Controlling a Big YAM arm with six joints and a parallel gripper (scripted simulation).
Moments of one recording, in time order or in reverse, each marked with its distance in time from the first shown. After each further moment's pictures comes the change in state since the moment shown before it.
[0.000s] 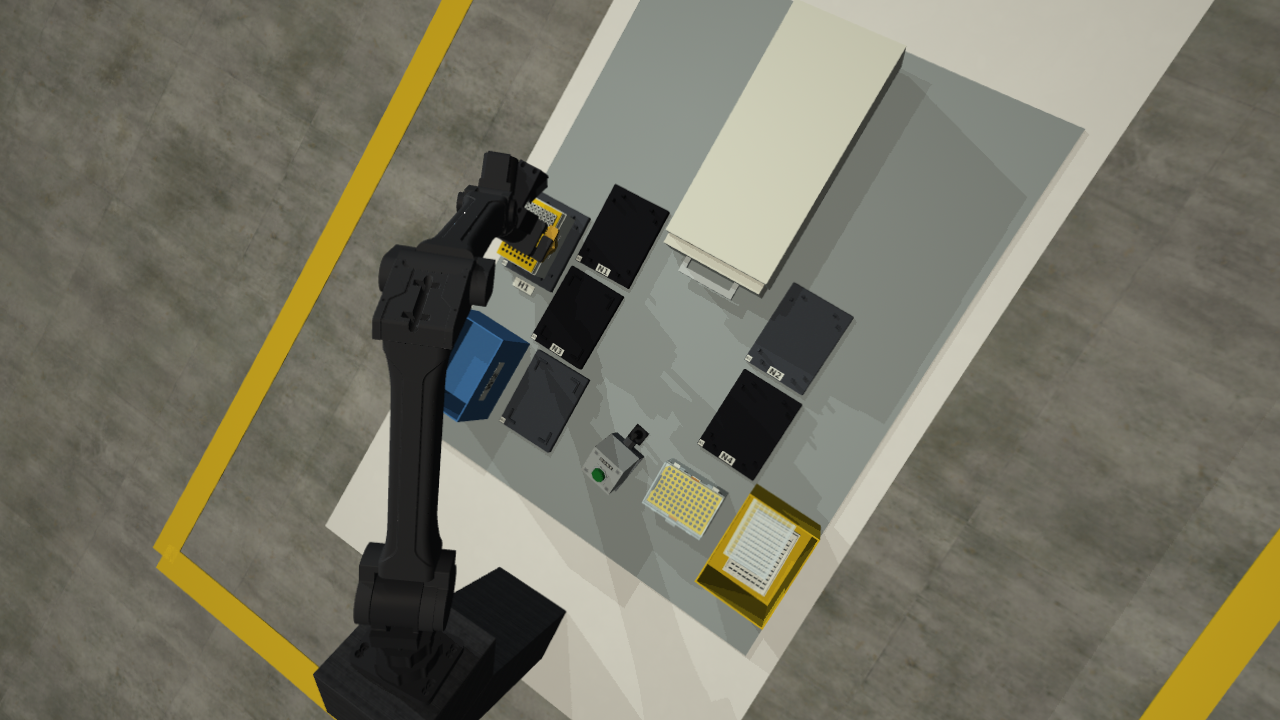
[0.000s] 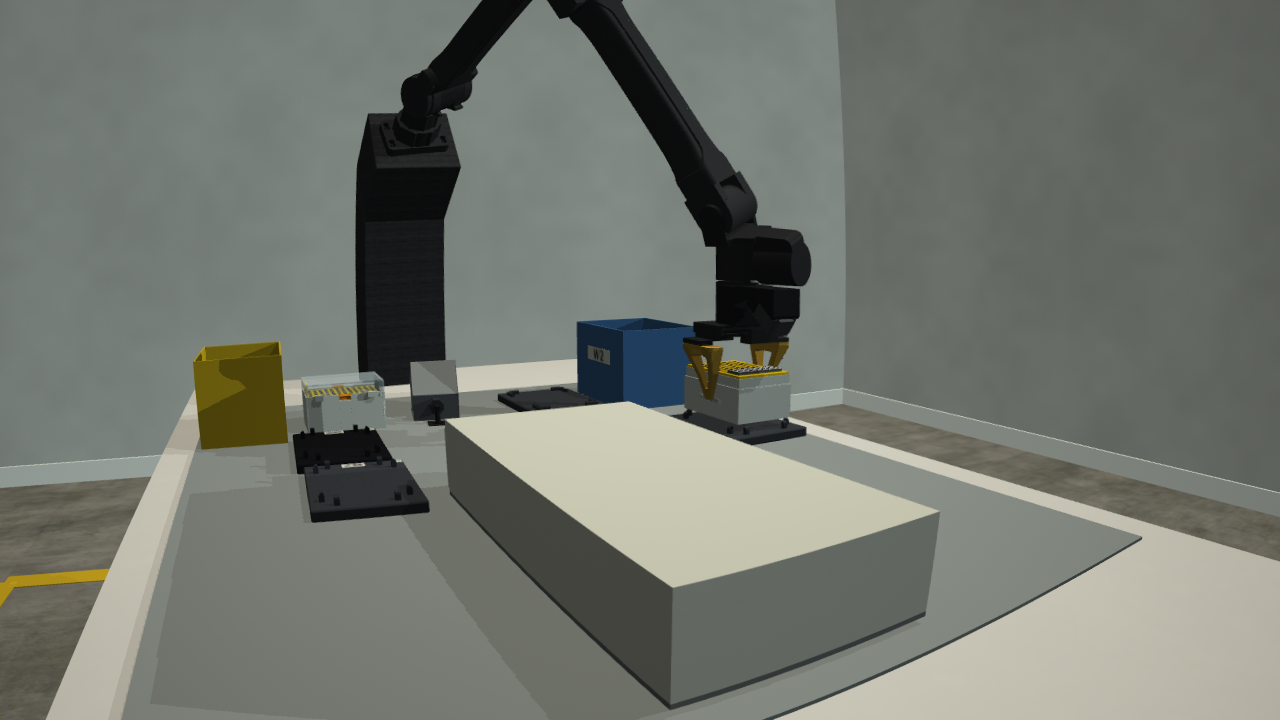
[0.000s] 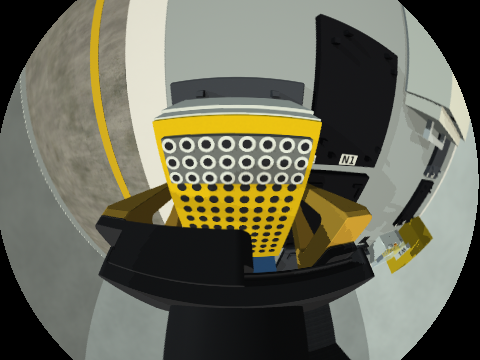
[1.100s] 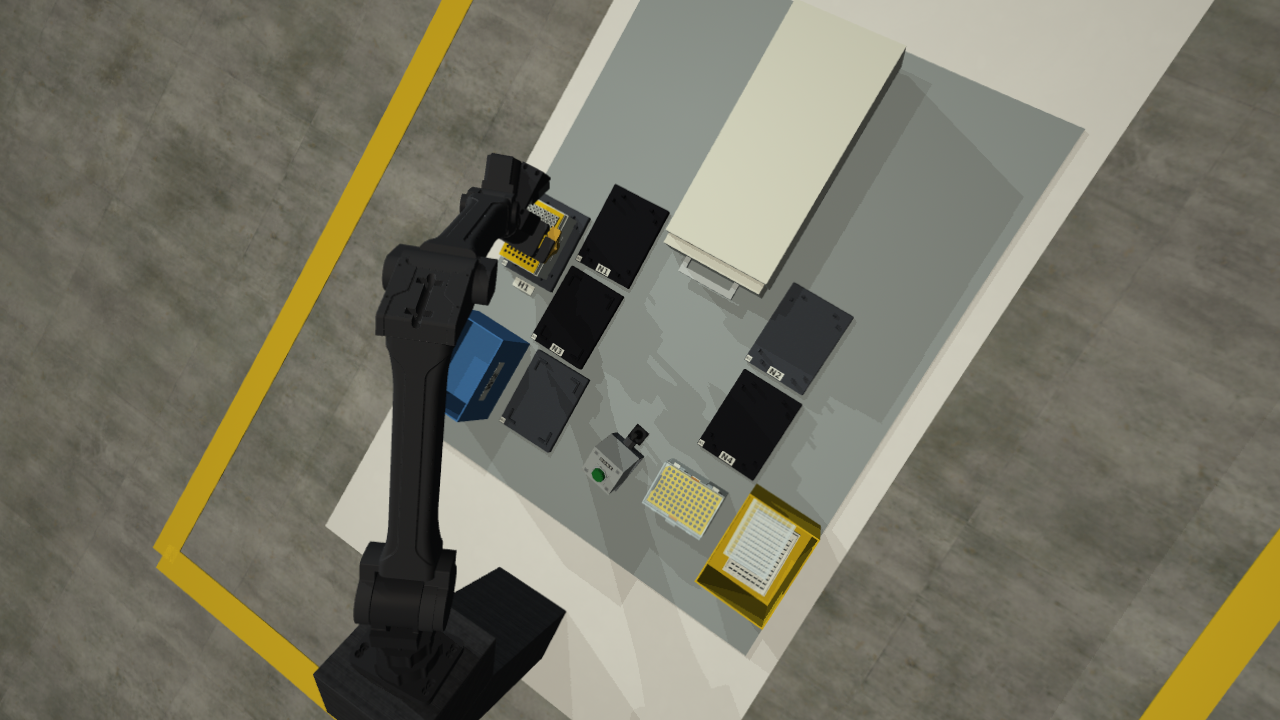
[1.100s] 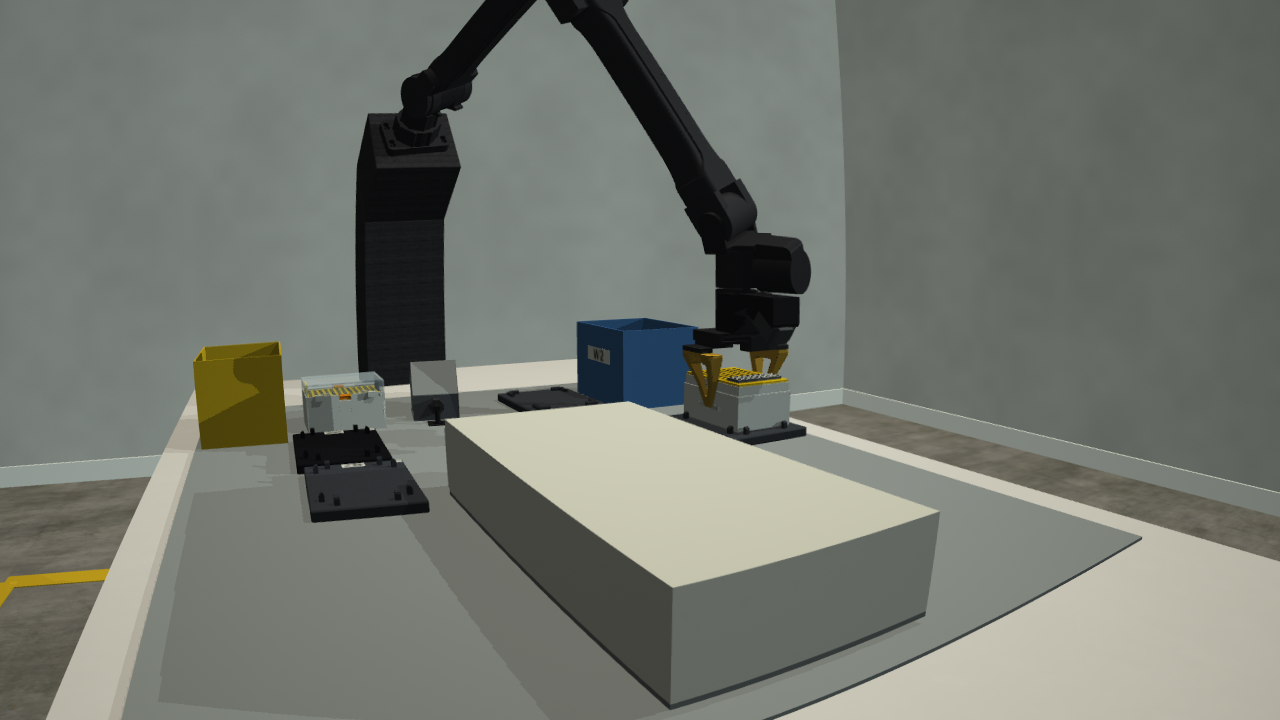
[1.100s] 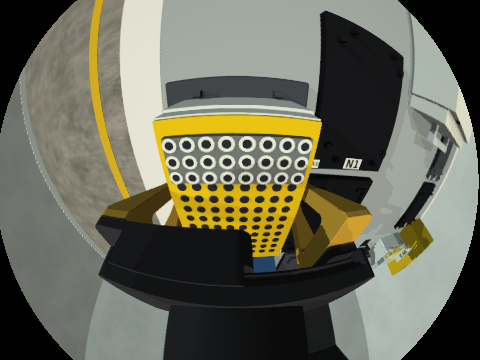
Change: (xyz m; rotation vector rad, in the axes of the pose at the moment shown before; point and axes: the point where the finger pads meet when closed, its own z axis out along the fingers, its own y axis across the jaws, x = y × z) arm 0.000 0.000 0.010 0.000 0.001 -0.002
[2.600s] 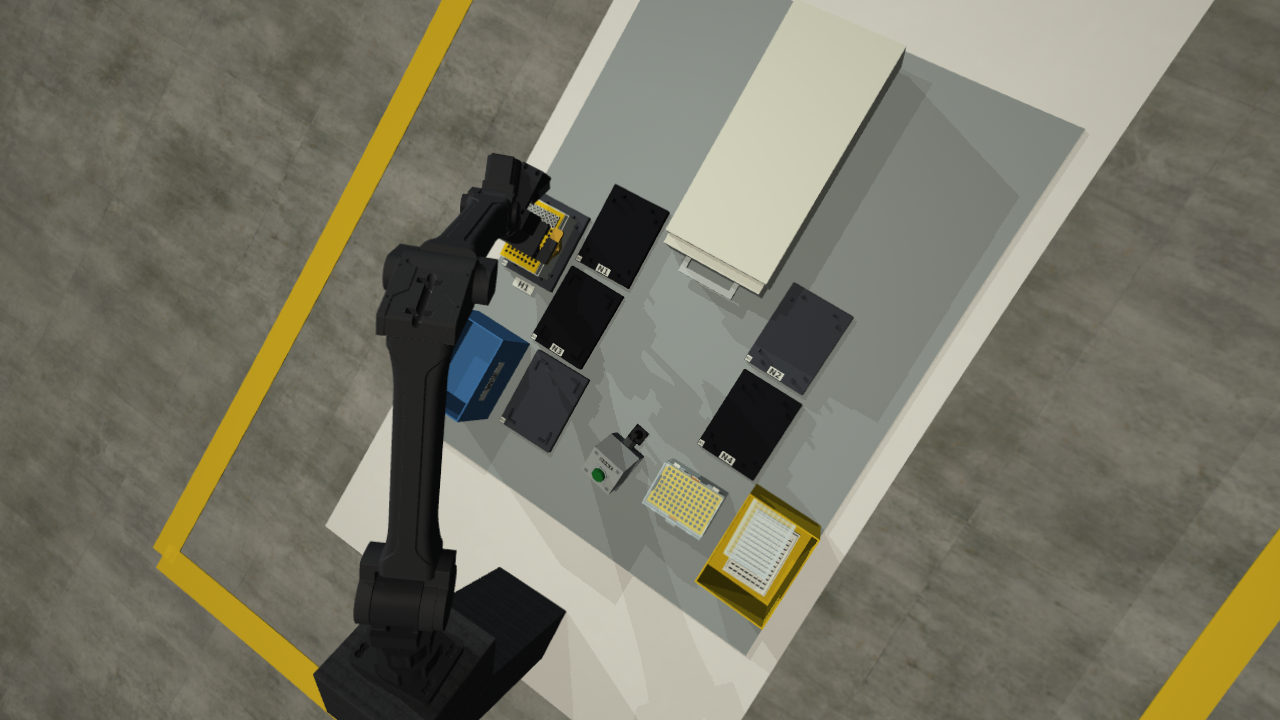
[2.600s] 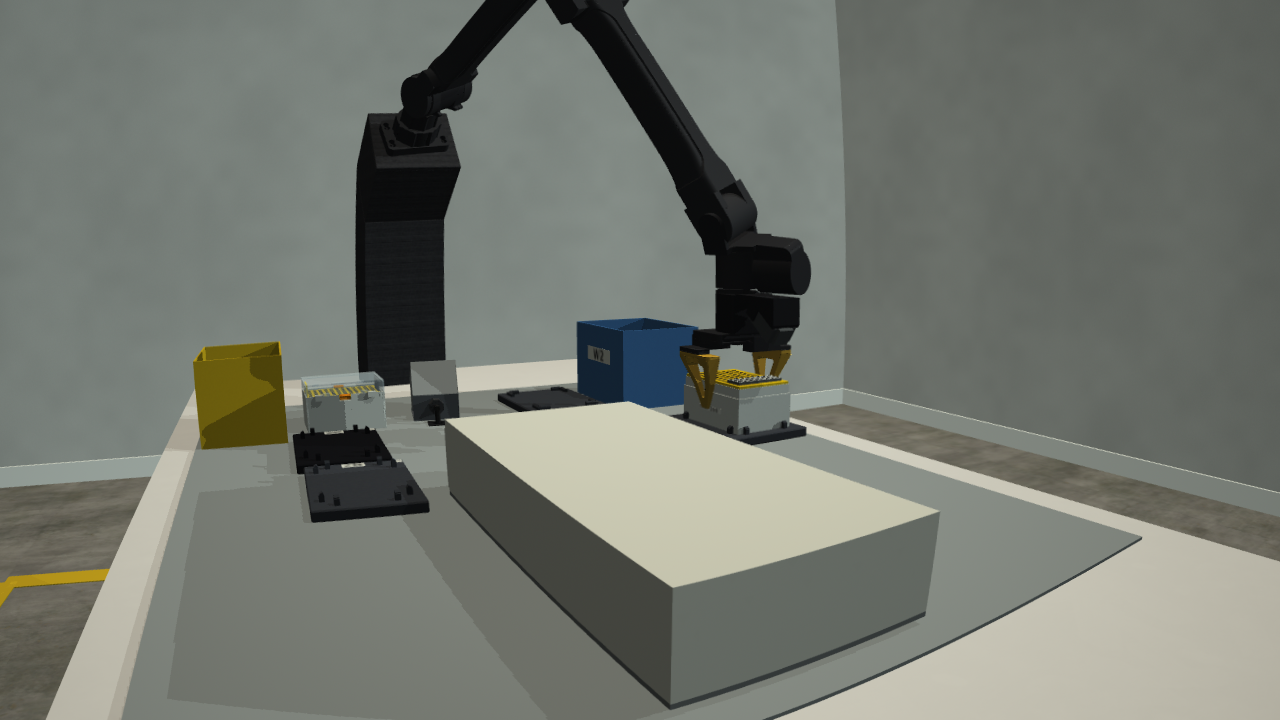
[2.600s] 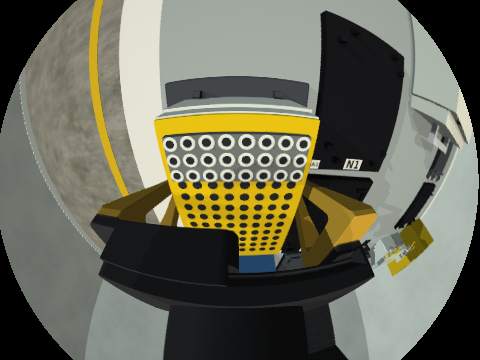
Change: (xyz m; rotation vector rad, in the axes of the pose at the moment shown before) arm 0.000 0.000 0.001 0.000 0.000 0.000
